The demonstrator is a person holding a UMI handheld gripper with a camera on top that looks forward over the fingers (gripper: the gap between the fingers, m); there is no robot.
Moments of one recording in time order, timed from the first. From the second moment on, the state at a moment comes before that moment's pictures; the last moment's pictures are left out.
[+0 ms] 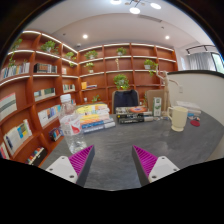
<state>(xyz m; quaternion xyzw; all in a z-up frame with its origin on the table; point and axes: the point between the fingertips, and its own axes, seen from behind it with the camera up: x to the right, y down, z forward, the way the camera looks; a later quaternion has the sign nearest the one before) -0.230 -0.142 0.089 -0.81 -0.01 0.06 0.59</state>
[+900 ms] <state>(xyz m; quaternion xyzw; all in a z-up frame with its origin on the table) -0.392 -0.036 0.094 -0.80 -0.06 0.07 0.59</state>
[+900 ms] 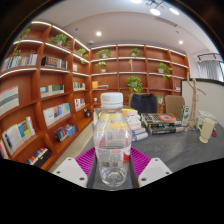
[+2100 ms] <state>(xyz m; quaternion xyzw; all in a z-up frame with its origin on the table) -0.018 0.088 0.250 -0.35 0.54 0.63 0.44</state>
